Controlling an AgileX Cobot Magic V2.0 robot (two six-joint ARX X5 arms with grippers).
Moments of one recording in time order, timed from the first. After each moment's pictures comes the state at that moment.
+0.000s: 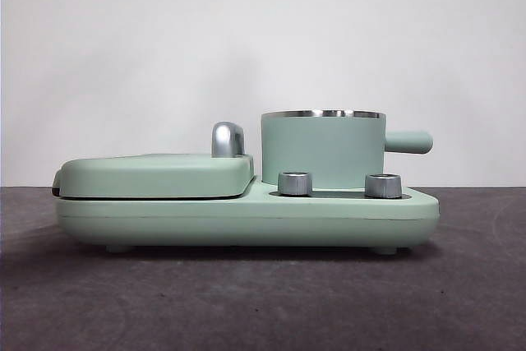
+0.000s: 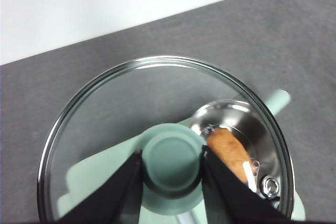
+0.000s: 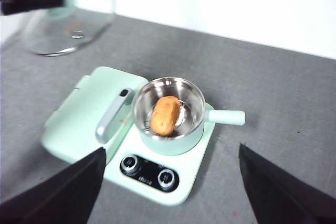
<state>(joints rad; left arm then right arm) -0.51 2.05 2.80 -1.39 0.00 -0.07 0.38 1.14 1.99 -1.34 -0.08 0.09</state>
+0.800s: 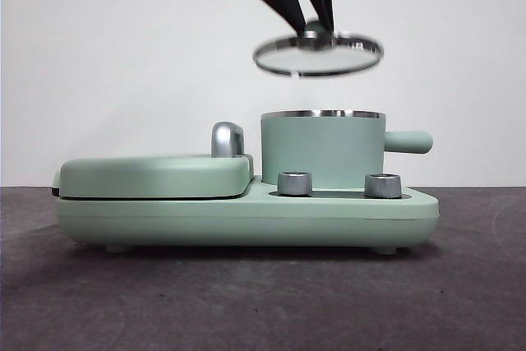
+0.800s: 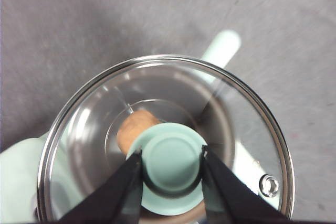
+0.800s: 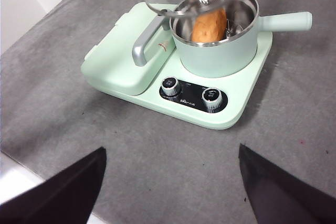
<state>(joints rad) -0.71 2.35 2.80 -1.30 0.00 -0.07 0.39 0.46 1.06 -1.08 -0.24 0.21</state>
